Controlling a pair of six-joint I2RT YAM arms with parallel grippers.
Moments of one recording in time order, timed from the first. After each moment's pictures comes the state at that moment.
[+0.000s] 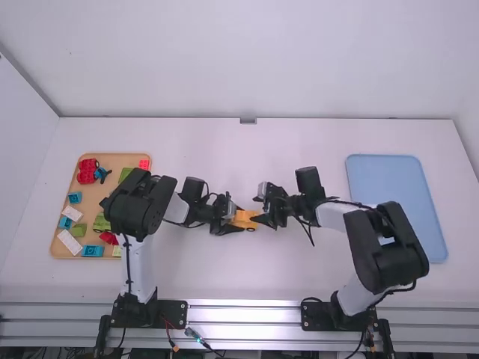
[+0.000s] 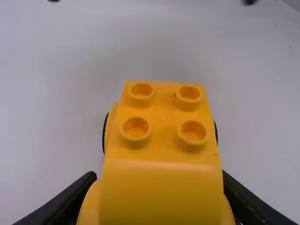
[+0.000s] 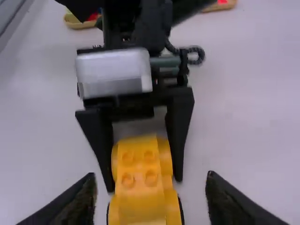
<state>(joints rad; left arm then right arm) -0.23 2.12 0.71 0.44 1.10 0.93 0.27 1.72 0.67 0.06 -0.97 -0.82</state>
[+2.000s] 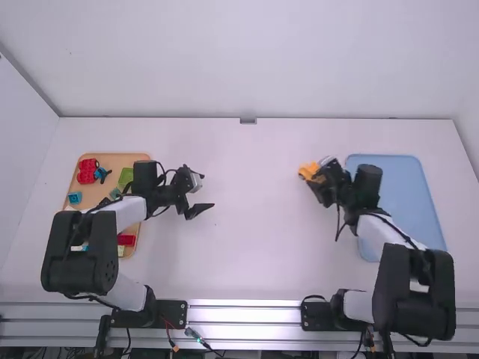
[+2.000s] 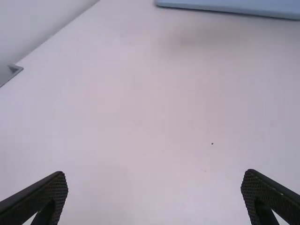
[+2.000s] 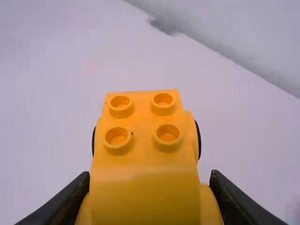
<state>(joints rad) 0.07 1.61 0.67 0.09 1.00 0.90 -0.19 1.42 0.57 0.21 -0.54 -0.57</state>
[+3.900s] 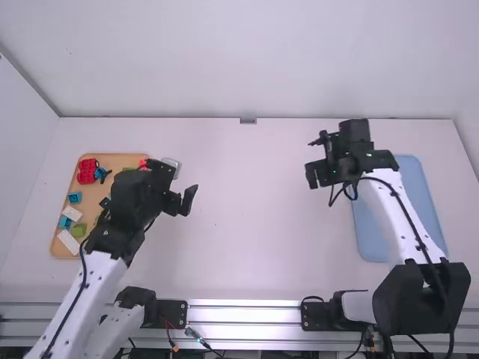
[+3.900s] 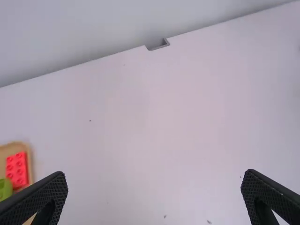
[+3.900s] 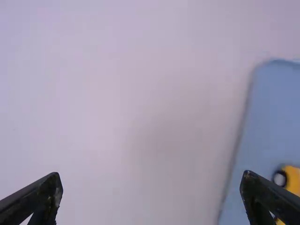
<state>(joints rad) -0.12 0.80 0.67 -0.38 0.19 0.14 0.13 1.46 1.22 -0.86 -0.10 -0.21</state>
